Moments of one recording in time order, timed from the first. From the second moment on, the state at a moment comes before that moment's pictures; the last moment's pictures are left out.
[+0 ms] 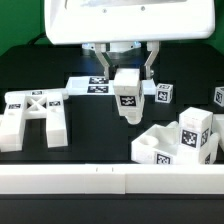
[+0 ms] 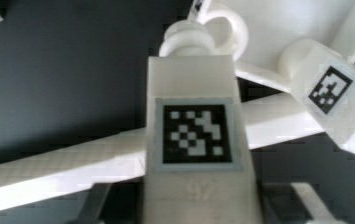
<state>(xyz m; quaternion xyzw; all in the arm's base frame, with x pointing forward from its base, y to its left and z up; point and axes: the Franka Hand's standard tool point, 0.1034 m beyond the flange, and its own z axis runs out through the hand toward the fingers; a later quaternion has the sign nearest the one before) 0.643 -0.015 0.126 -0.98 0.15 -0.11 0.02</state>
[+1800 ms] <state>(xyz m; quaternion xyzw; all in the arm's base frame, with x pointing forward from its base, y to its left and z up) 0.620 0.014 0.107 -0.95 0.09 -0.30 -0.01</state>
